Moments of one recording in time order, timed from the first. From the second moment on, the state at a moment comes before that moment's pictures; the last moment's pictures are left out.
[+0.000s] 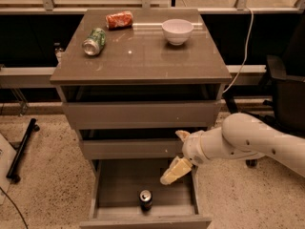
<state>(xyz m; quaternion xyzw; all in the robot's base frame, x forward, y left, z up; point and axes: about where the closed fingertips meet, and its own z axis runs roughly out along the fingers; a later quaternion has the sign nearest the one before) 0.502 -0.067 0.641 -0.52 0.76 0.23 0.32</state>
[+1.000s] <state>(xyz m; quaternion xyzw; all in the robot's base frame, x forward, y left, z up) 0.512 -0.077 0.577 -0.50 0.76 0.24 0.33</state>
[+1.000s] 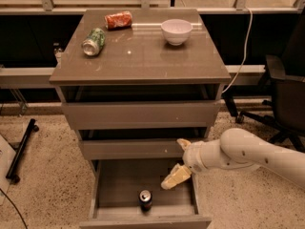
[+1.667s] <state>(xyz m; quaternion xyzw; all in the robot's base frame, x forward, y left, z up) 0.525 -0.060 0.530 -0.47 0.79 0.23 0.31</state>
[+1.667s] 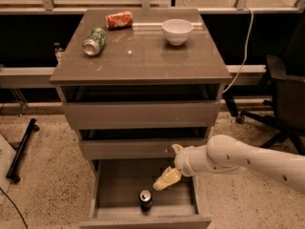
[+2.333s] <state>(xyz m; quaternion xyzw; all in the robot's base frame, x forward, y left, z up) 0.529 -0.048 0.464 -0.46 0.80 0.25 0.29</state>
